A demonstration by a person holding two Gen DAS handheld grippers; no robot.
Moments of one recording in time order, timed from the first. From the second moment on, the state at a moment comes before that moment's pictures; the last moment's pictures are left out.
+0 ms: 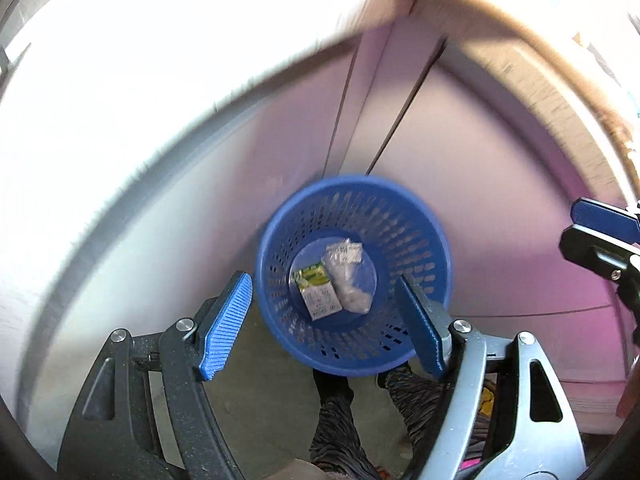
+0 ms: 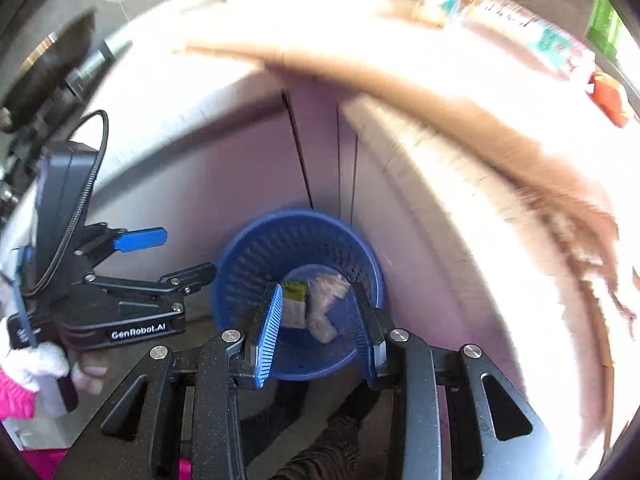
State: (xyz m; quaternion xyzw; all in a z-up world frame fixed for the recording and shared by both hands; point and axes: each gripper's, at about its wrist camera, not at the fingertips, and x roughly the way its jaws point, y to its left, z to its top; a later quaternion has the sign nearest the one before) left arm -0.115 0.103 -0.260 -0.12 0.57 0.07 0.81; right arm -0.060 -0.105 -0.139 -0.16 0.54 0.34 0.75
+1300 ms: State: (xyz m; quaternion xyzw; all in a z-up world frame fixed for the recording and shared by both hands) left arm 0.140 0.105 -0.096 -0.26 0.49 0.02 0.83; right arm 0.197 -0.314 -0.041 0.09 0.53 0.27 0.80
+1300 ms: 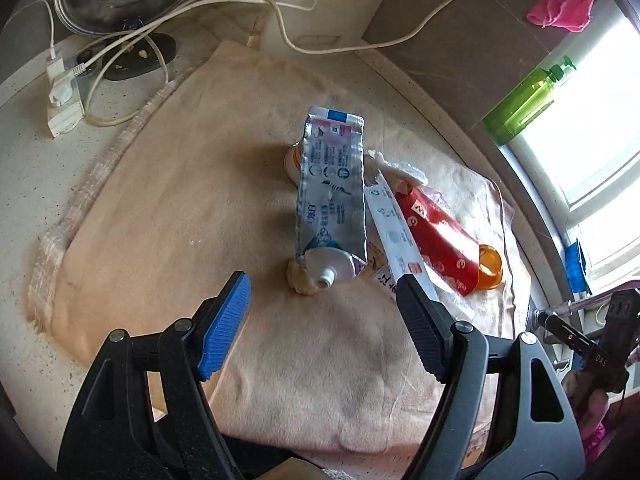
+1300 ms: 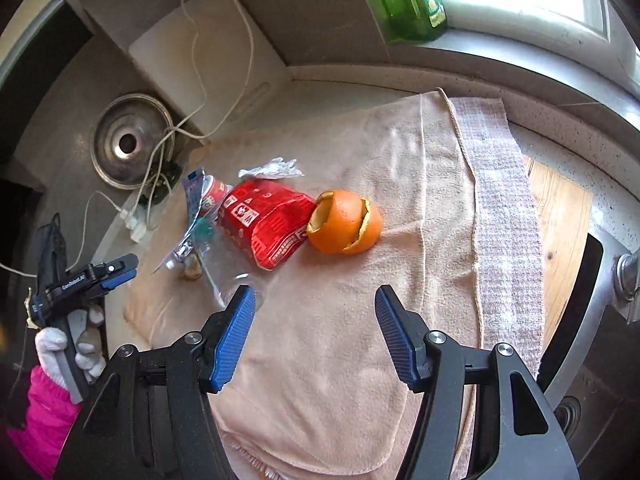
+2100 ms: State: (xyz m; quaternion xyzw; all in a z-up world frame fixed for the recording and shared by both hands) left arm 0.238 0.101 -0.148 -0.26 0.58 0.00 0.77; right arm 0.267 -0.315 -0.098 0.18 0.59 0.26 0.75
